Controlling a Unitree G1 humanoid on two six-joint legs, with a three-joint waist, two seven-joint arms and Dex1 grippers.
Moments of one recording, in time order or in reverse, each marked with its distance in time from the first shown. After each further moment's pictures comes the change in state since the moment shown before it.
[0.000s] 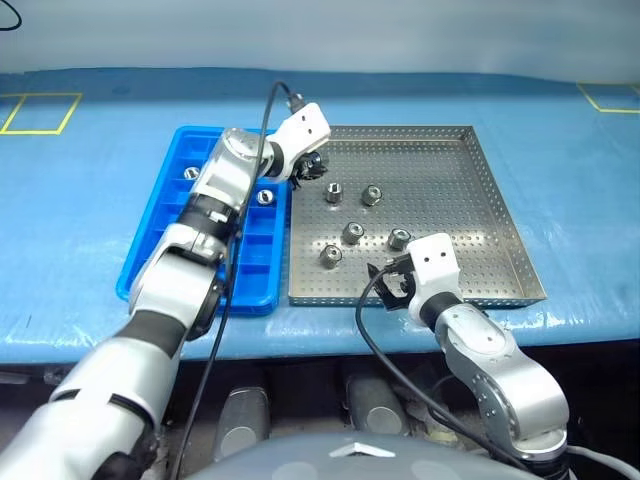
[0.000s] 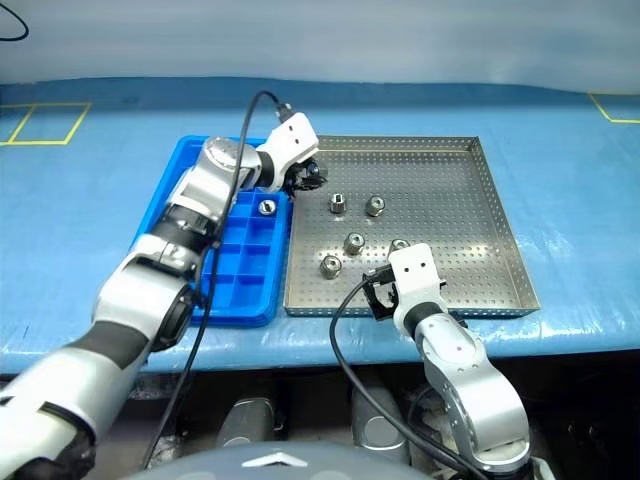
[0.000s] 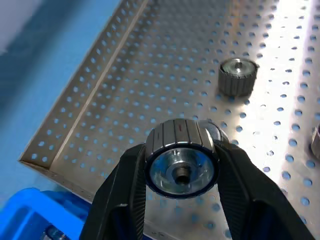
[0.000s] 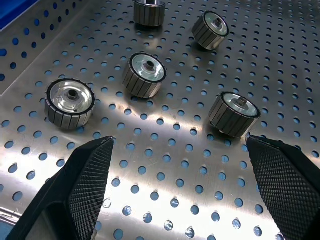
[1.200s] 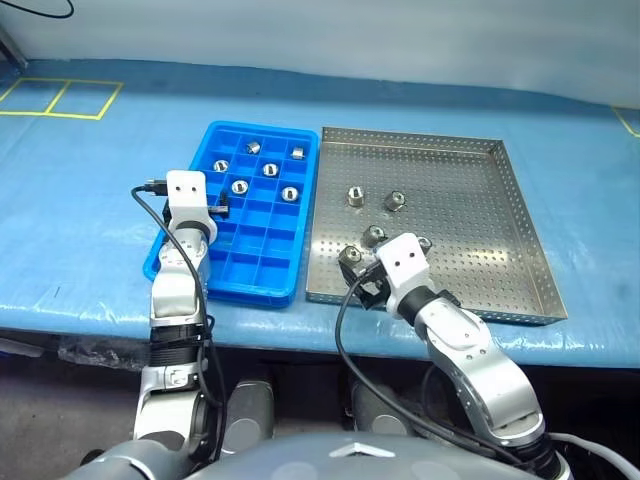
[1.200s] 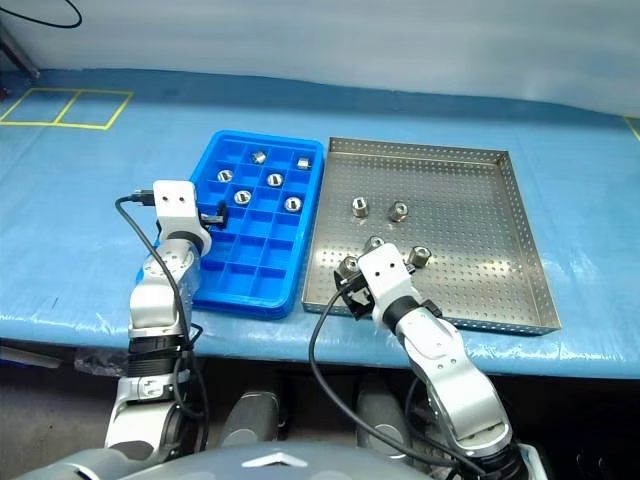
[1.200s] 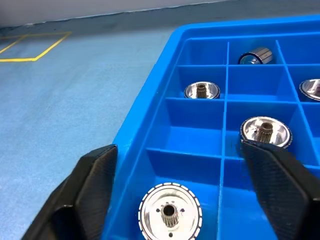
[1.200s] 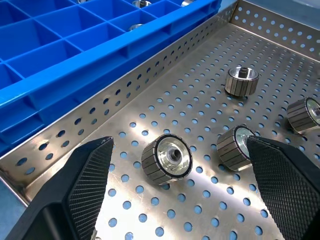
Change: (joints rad) left arm 0.564 -0.152 0.340 -0.543 -0.112 0.125 0.793; right arm -0.007 -0.052 0.129 0.140 -0.088 -0.327 0.109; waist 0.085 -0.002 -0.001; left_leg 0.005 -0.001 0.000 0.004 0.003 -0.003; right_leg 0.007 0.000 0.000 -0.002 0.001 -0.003
